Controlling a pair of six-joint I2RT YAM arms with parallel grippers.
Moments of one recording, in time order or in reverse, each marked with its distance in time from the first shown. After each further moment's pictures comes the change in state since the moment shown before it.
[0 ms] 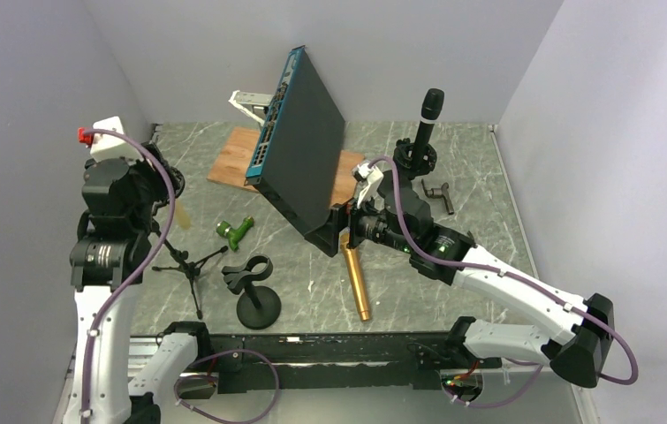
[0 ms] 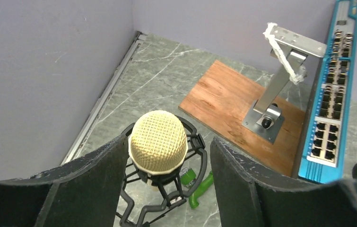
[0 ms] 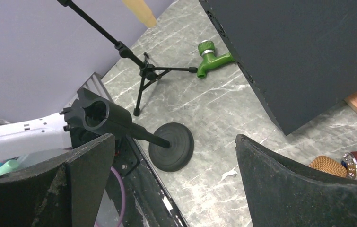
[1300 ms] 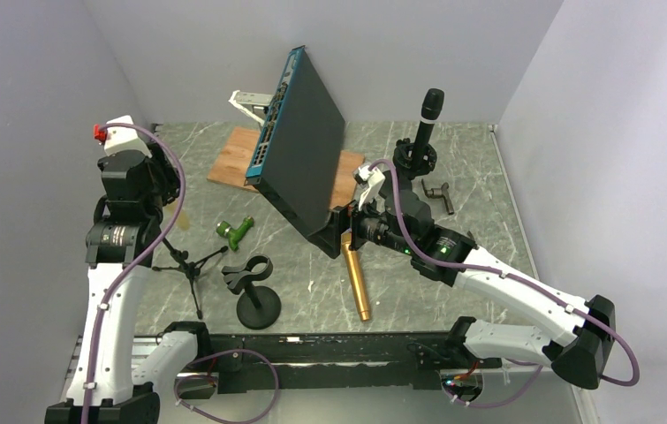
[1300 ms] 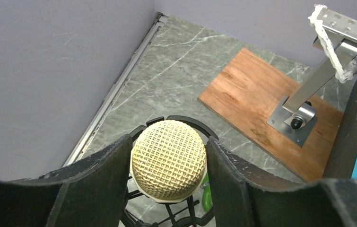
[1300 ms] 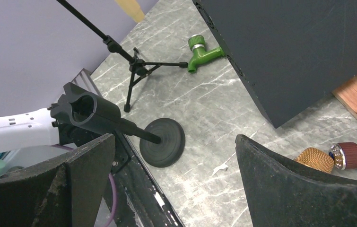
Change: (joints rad) left arm 0.000 0.082 -0.064 0.053 -0.095 -0.004; right arm 0.000 -0.015 -0.011 -0.031 0.029 -0.029
